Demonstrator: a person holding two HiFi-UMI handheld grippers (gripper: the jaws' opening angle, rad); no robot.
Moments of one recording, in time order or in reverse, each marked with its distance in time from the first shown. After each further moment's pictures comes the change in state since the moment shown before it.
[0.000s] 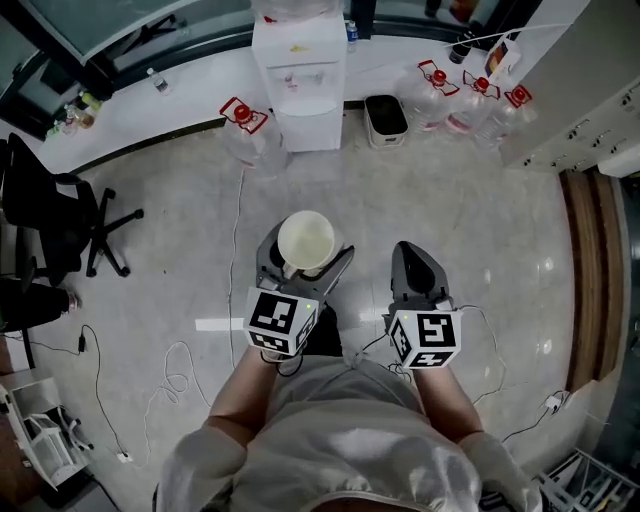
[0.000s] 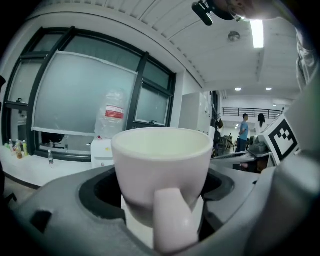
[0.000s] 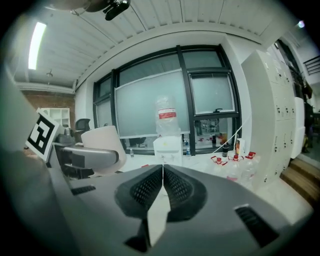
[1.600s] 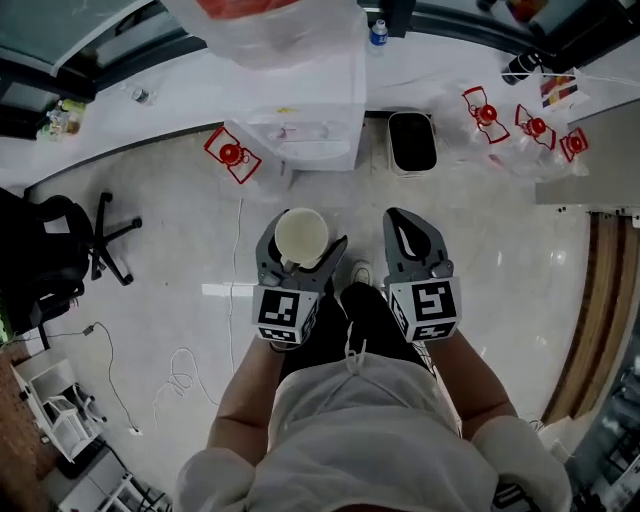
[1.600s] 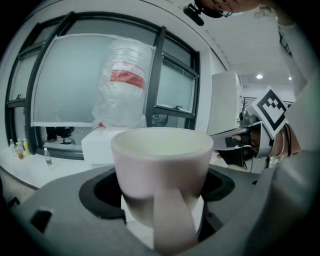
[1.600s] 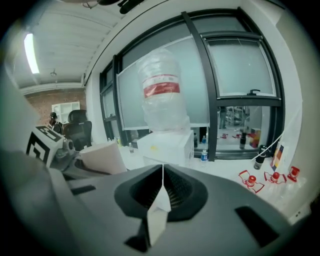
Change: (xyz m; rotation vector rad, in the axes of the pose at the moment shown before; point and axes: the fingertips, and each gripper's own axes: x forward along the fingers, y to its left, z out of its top) left arm 0.307 0.224 -0.012 -0.027 0.125 0.181; right arm 0.399 -0.114 0.071 -0.100 0.134 0.241
